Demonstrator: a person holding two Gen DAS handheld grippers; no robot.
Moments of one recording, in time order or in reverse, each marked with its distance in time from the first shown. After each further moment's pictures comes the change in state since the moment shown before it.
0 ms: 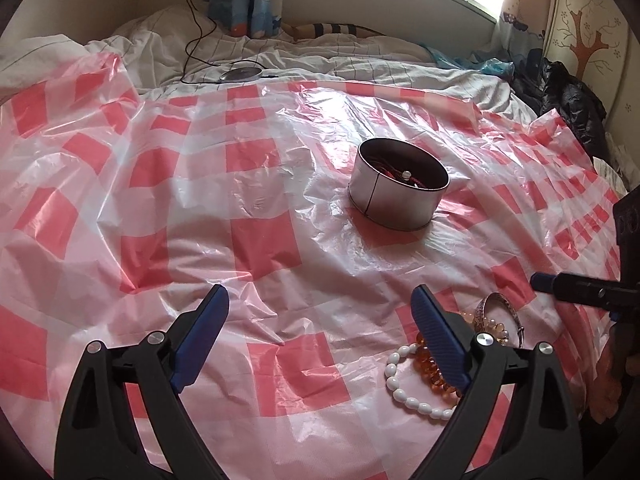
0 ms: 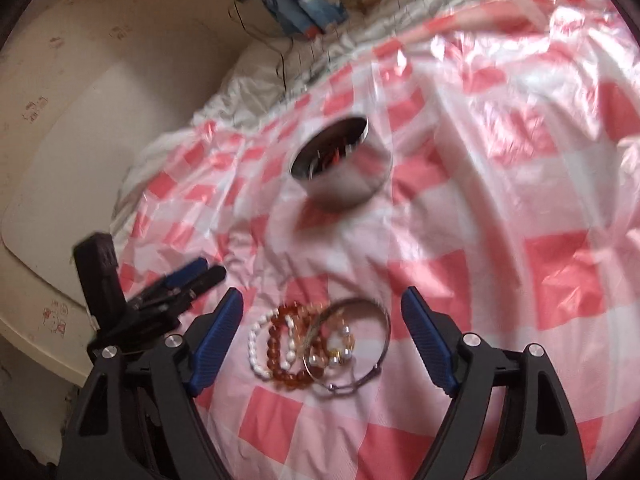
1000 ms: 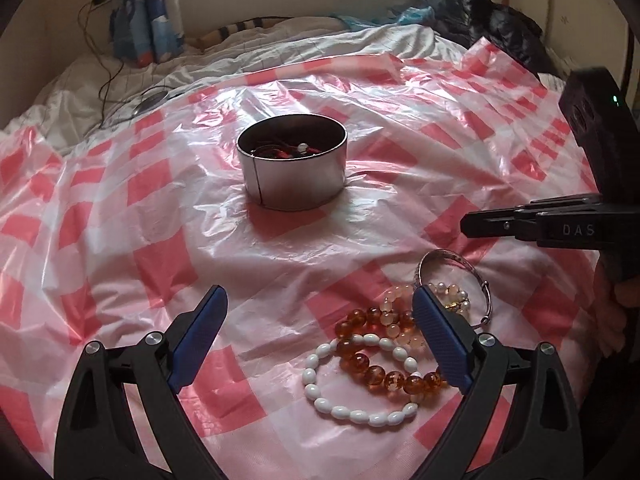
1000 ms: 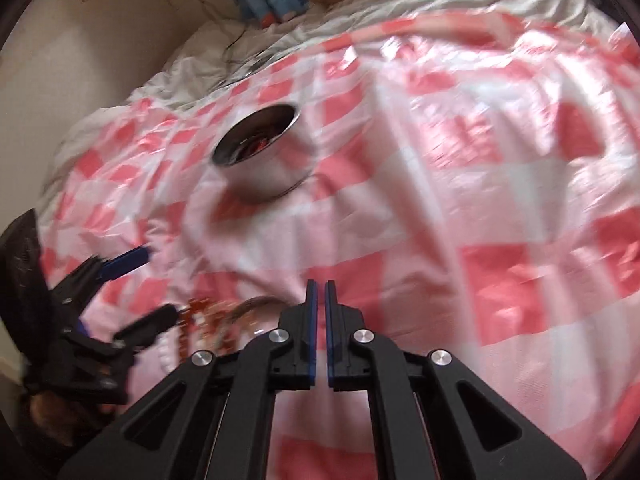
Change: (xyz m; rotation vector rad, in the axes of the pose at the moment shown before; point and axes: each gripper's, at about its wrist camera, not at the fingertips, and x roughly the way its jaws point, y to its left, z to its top) left arm 0.018 -0.075 -0.013 0.320 0.030 -0.086; right arm 0.012 -0.008 0.006 -0.069 -0.001 -0.258
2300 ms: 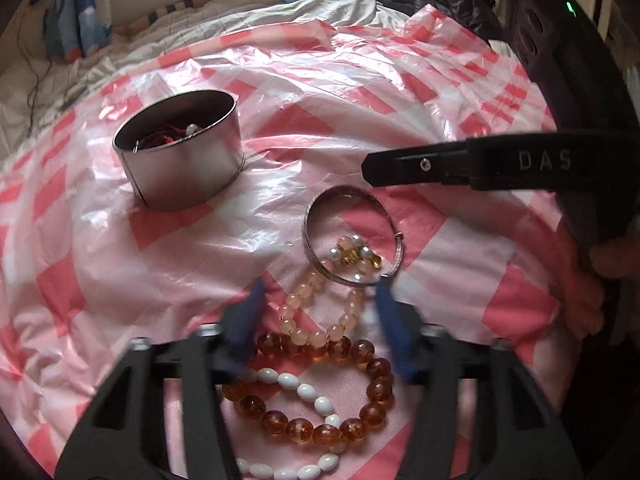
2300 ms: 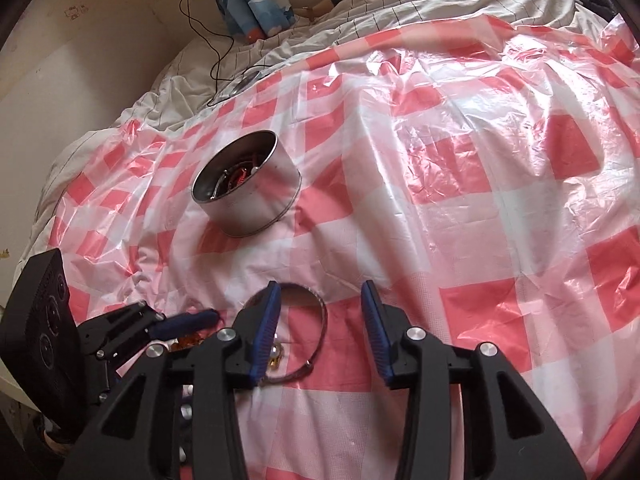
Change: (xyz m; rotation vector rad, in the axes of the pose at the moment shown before) left arm 0.041 -0.038 0.009 0.045 0.095 -0.232; right arm -0.003 -0.010 0.017 0.036 -0.062 -0.048
